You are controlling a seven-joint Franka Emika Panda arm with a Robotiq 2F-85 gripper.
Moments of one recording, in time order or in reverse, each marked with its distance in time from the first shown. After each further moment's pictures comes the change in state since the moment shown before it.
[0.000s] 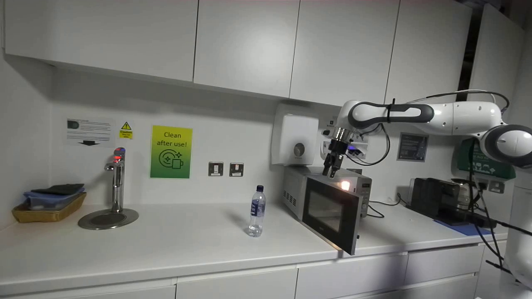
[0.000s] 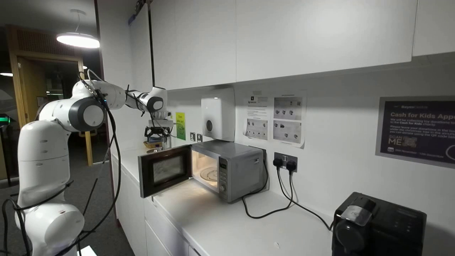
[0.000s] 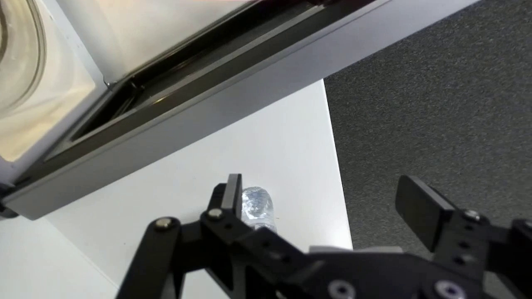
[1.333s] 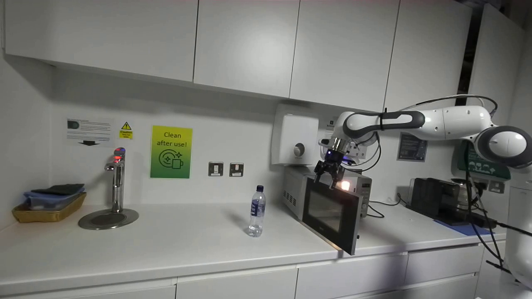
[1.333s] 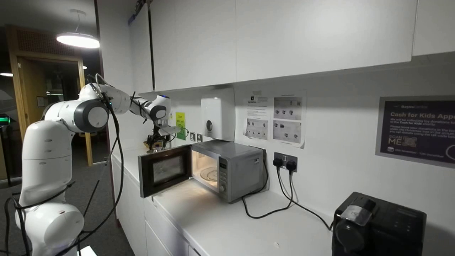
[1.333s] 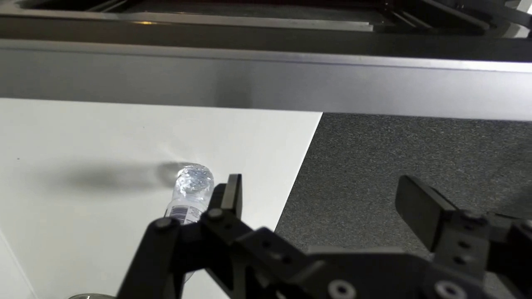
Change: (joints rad) arm -0.006 0.041 0.000 -0.056 0.066 0.071 -0.552
